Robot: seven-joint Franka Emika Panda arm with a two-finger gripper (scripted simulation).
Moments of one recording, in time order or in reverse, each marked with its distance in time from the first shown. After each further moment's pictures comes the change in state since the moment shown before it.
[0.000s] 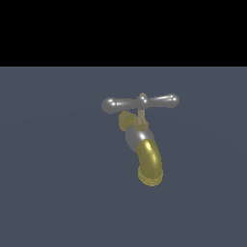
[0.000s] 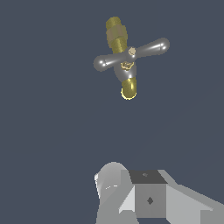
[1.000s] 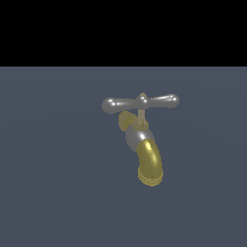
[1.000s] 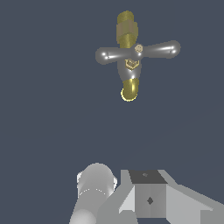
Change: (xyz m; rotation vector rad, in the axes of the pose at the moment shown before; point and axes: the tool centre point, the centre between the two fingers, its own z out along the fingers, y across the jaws) arm 0.001 0.025 0.027 -0.004 0.005 -0.183
